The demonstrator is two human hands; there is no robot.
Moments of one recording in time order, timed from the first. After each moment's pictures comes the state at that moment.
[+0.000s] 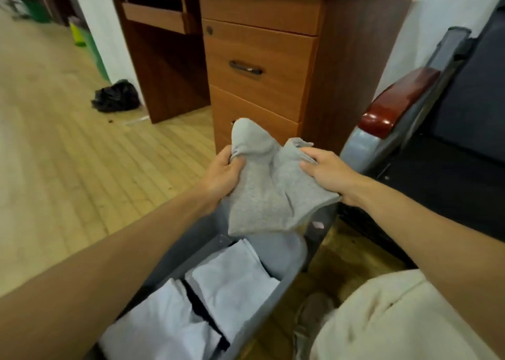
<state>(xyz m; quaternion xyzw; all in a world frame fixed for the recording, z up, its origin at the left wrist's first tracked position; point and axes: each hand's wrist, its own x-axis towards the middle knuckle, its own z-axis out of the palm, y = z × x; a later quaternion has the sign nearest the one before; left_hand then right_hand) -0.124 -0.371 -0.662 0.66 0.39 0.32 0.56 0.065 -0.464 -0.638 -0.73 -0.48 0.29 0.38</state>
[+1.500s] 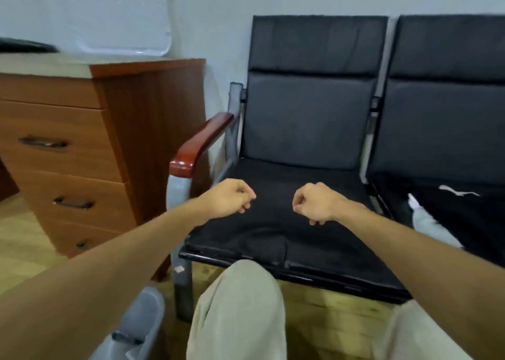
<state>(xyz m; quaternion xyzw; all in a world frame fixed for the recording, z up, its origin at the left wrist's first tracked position) 0.102 -0.544 -0.584 0.90 0.12 0.01 0.42 0.211 -0.732 -0.583 -0.93 -0.30 0.14 0.12</state>
